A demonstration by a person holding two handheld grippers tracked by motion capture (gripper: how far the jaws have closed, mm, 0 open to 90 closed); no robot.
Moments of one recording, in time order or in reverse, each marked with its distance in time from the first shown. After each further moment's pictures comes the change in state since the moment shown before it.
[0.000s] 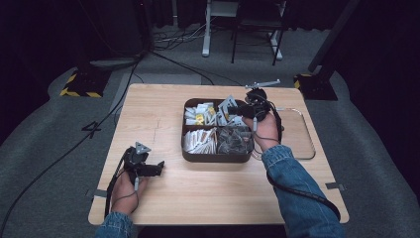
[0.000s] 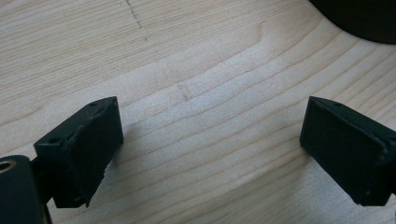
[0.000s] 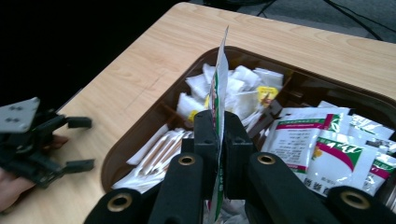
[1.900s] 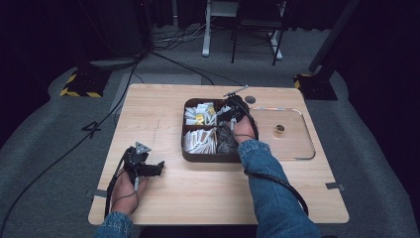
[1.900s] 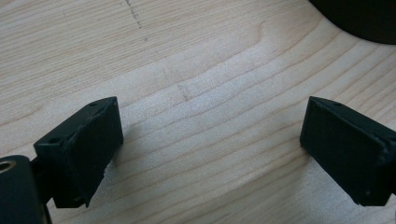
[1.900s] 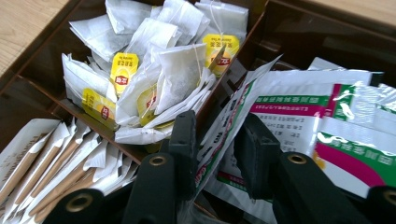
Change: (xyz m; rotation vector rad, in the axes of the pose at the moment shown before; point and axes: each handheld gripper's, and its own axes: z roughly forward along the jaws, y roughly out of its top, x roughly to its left) left arm 0.000 0.000 0.000 0.001 -0.002 0.000; right arm -0.036 -0.012 0.114 0.235 -0.212 0.034
